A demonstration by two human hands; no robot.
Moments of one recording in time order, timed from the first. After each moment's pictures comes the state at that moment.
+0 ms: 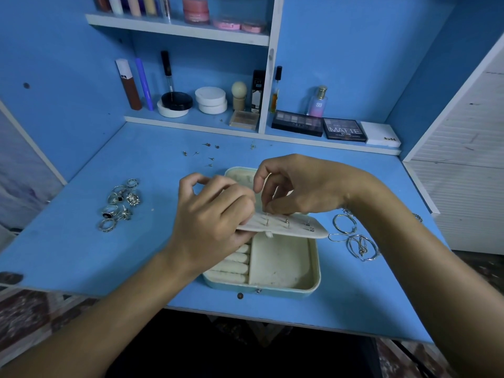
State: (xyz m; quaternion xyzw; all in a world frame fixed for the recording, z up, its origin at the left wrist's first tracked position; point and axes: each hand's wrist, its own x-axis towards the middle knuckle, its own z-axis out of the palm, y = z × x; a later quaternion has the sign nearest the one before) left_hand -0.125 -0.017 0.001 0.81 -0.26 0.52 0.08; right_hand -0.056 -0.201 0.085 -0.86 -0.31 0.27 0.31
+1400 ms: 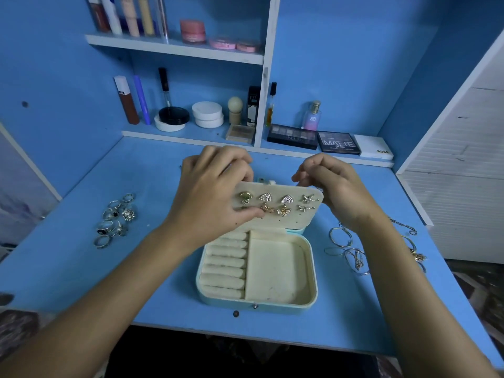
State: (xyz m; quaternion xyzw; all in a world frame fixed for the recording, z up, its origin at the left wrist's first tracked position) left_hand -0.089 -0.010 0.035 0.89 -0.22 0.36 0.16; right_hand -0.037 -0.243 0.046 -0.74 -0.12 0.07 0.65
